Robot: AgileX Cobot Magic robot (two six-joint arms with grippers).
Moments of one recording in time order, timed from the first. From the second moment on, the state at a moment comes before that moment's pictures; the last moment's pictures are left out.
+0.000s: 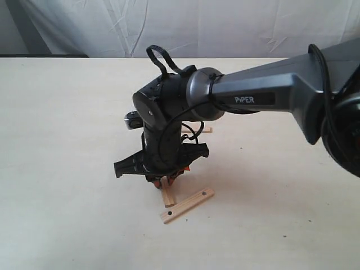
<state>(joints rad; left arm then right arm) 0.02 0.00 0.00 0.03 0.23 0.01 0.88 2.19 -1.51 0.00 0.87 0.55</state>
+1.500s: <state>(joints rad) 0.02 0.00 0.00 0.01 0.12 0.01 0.70 2.11 -1.51 -0.07 0.83 0.57</state>
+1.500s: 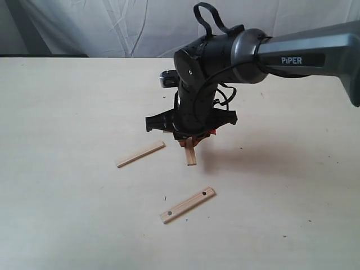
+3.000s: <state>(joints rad) -0.21 1.84 -1.05 -0.58 0.55 1.04 0.53 2.08 -1.51 0.09 0.89 0.26</state>
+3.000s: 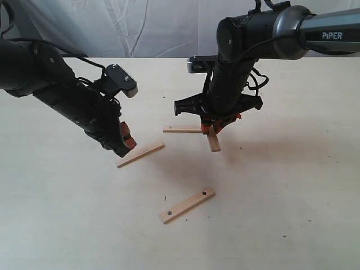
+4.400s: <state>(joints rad) -0.21 1.89 -1.06 -0.83 0.57 0.90 0.53 2.08 -1.51 0.06 0.81 0.26</state>
